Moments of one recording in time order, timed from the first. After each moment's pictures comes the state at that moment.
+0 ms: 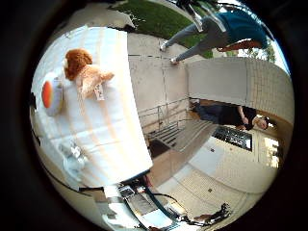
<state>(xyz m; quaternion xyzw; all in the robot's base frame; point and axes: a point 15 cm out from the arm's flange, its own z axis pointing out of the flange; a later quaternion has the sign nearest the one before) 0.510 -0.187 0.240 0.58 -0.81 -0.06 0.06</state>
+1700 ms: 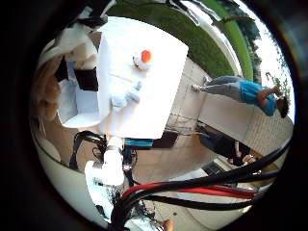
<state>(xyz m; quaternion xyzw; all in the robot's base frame) 0.351 0.101 0.469 0.79 -0.59 -0.14 -0.01</state>
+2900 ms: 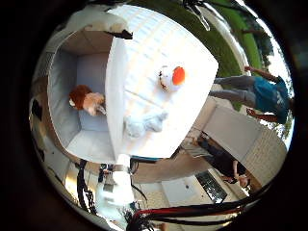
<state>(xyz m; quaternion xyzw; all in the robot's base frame) 0.414 0.069 0.391 0.80 -0.58 -0.17 0.02</state>
